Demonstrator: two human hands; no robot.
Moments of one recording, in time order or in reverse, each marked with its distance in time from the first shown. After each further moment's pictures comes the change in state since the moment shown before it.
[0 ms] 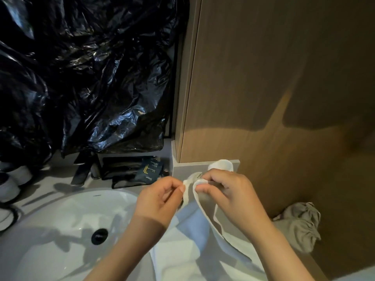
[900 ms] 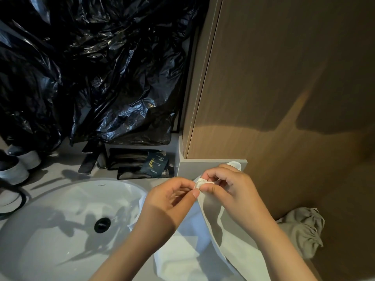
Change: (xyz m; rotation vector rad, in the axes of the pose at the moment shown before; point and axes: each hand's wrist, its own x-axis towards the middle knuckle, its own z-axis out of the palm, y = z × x) left_hand -0.008 -0.008 0.005 -0.108 0.013 -0.054; right_hand 0.006 0.001 0.009 0.139 -0.054 0.088
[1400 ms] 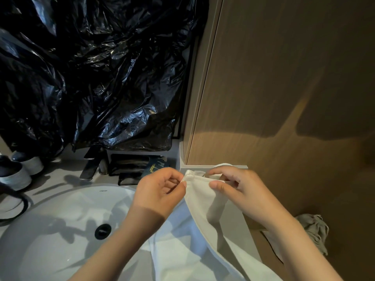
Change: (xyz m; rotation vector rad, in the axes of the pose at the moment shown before) left_hand 0.020 0.019 -0.015 0.165 0.105 0.033; right_hand 0.017 0.018 -0.029 -0.127 -0.137 0.015
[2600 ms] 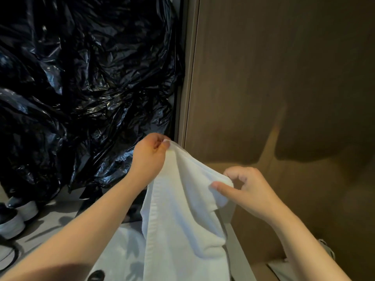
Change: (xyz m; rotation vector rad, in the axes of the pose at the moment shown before) left_hand 0.118 0.071 -0.011 0.310 0.248 0.223; right_hand 0.011 -0.028 -0.061 -0.013 0.216 -0.161
